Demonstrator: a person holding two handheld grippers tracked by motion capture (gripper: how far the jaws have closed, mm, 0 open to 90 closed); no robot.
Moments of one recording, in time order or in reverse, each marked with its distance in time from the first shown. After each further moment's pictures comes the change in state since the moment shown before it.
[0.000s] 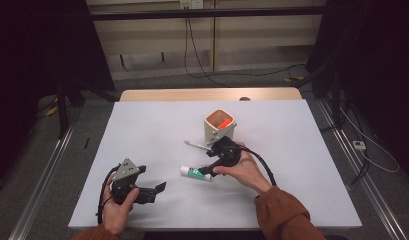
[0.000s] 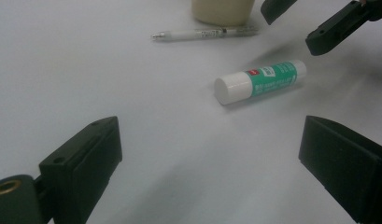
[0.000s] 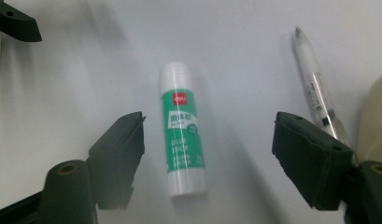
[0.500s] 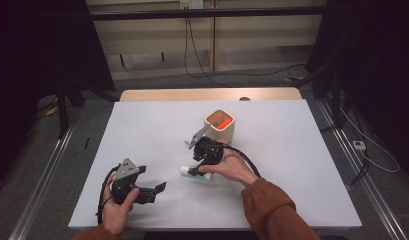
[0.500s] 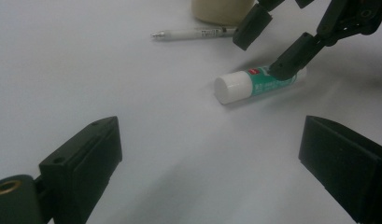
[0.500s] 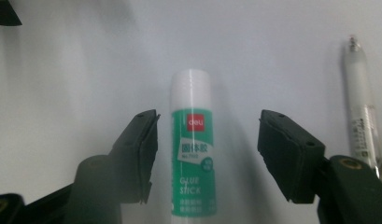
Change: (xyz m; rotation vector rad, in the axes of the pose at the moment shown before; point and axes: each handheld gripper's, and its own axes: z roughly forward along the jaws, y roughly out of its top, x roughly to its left) left arm 0.000 0.000 0.000 0.000 -0.002 -0.002; right arm 0.006 0.031 0.037 0.168 0.039 -0.110
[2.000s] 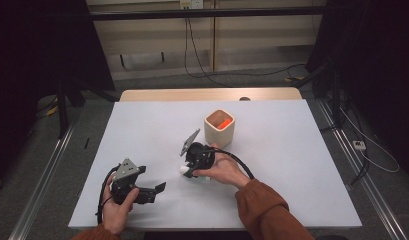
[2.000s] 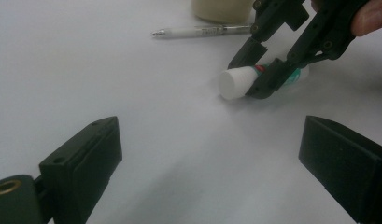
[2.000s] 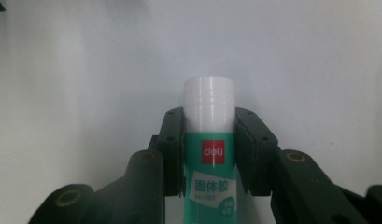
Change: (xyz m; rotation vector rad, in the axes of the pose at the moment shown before) left arm 0.001 0.000 0.000 0.007 0.002 -0.003; right arm 0.011 0.007 0.021 0.054 0.008 -0.047
